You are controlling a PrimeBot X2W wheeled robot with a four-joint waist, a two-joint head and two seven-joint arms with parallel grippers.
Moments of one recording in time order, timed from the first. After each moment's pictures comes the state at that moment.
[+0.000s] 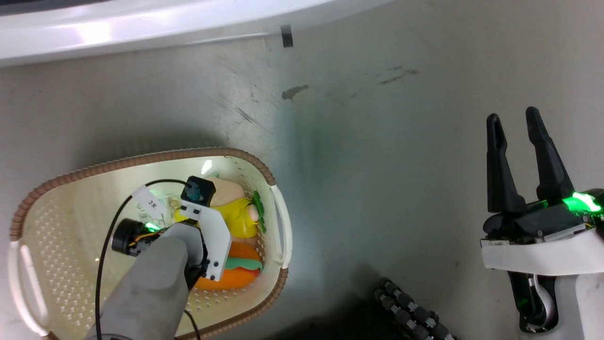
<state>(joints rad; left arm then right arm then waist) -0.80 0.14 -0.50 1.23 -0.29 -0.11 0.14 -0.24 -0.05 0.01 -0.12 0.35 0.13 -0.25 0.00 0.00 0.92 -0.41</state>
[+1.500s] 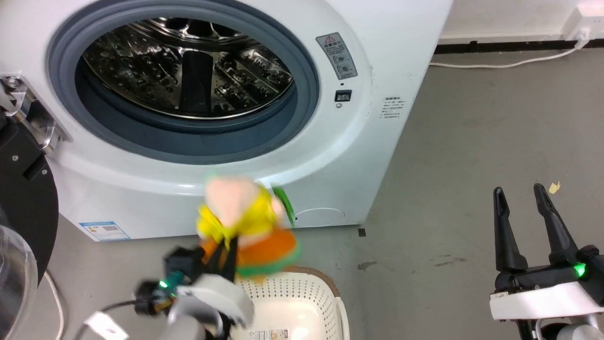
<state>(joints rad) -0.25 0.11 -0.31 0.51 -0.36 -0.01 -0.26 -0.05 -0.05 -0.08 -0.05 0.16 0.13 -0.26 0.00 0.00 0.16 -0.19</state>
